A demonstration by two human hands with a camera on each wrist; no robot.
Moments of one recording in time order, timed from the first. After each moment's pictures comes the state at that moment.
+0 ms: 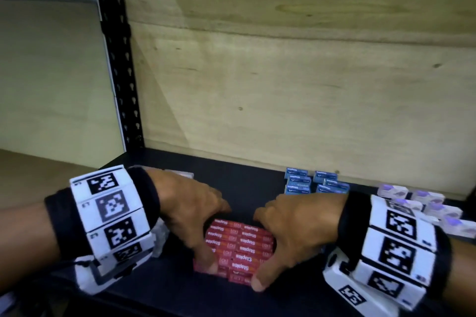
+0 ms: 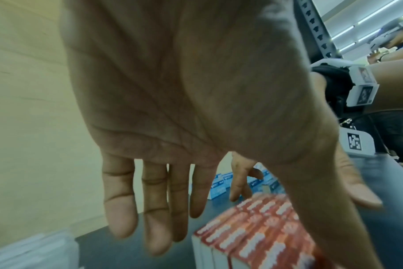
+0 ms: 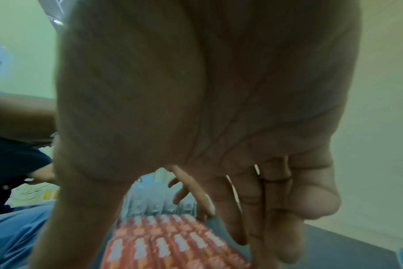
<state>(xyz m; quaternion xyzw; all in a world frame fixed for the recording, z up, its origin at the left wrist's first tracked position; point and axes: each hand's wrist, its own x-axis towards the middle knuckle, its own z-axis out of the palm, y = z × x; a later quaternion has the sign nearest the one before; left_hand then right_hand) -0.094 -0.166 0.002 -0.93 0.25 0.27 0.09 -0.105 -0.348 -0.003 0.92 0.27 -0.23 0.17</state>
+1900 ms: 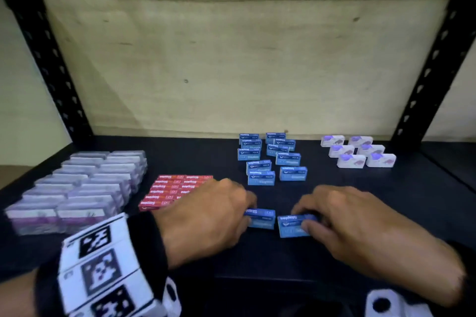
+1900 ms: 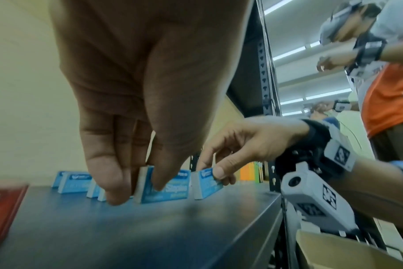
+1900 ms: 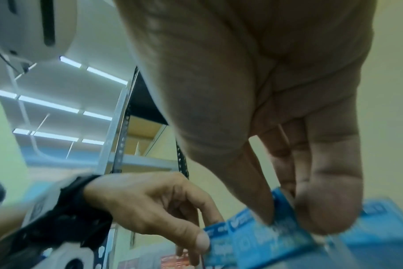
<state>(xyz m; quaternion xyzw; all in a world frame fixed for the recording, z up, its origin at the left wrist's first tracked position) -0.153 -0.261 -0.052 -0.94 0.35 0.00 0.01 -0.206 -0.473 -0.037 0.99 0.14 -0.01 -0.06</state>
